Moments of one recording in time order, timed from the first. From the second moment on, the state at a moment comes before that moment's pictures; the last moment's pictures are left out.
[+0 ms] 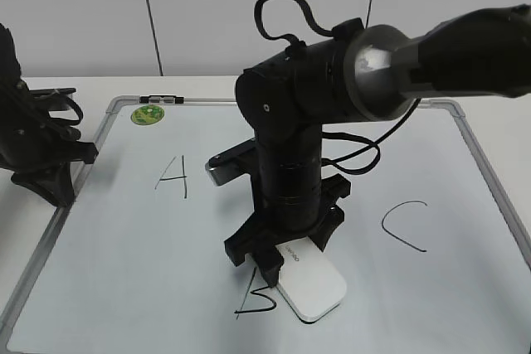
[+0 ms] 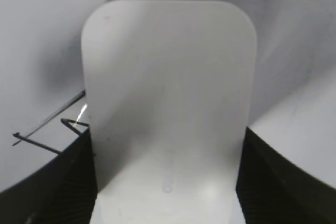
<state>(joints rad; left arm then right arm) -0.07 2.09 -1.37 -0.13 0.91 0.03 0.73 2.10 -1.49 -0.01 1.09 0.12</state>
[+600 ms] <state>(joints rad) -0.07 2.09 -1.37 -0.13 0.91 0.03 0.75 2.12 -1.50 -0.02 1.10 0.13</state>
